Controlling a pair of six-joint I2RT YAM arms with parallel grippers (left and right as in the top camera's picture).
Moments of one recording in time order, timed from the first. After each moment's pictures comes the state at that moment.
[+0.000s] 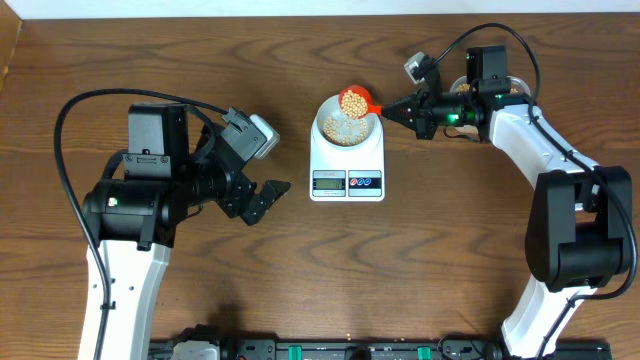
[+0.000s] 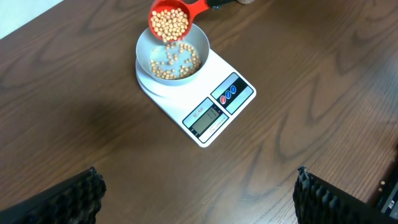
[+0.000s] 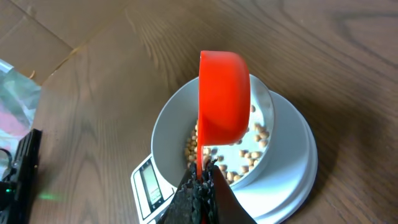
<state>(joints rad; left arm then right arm) -0.08 1.17 1.26 -1.05 0.55 0.59 0.11 1.98 1.35 -0.30 -1.05 -0.34</state>
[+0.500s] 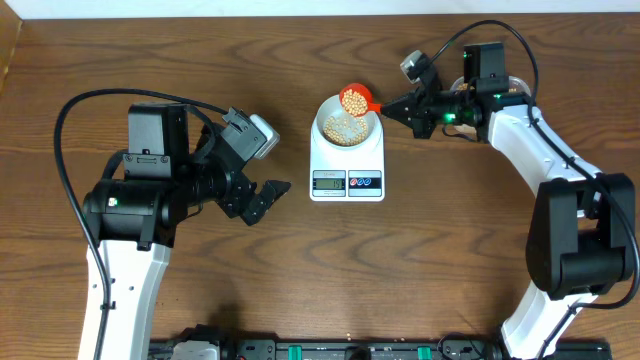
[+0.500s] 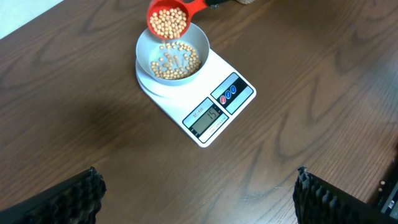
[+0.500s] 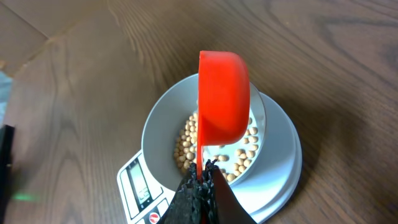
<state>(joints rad) -0.08 1.17 1.26 -1.05 0.55 0.59 0.14 1.94 1.35 -0.32 -0.93 -0.37</state>
